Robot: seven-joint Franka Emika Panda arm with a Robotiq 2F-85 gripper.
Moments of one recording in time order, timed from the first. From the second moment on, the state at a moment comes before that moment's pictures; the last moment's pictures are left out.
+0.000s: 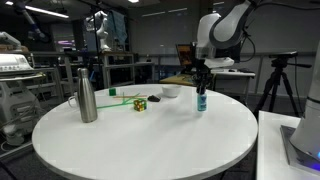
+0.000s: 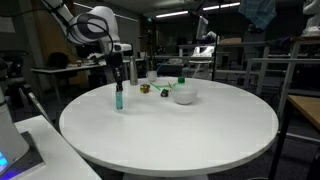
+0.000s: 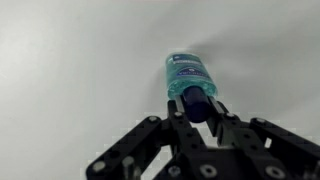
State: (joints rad) arm -0.08 -0.15 -0.01 -2.71 -0.15 2.65 0.53
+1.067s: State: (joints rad) arm -0.08 -0.10 -0.01 -2.71 -0.09 2.65 0.44
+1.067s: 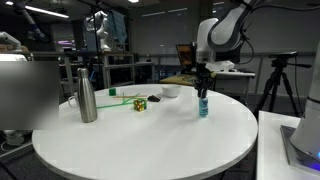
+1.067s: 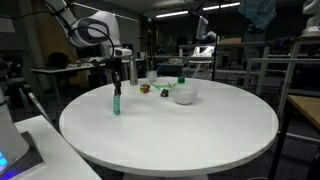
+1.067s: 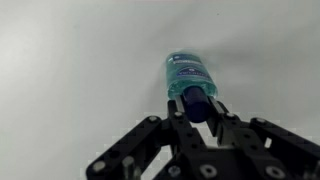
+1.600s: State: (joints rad) arm -0.08 -0.09 -0.01 -2.71 -0.07 2.65 0.43
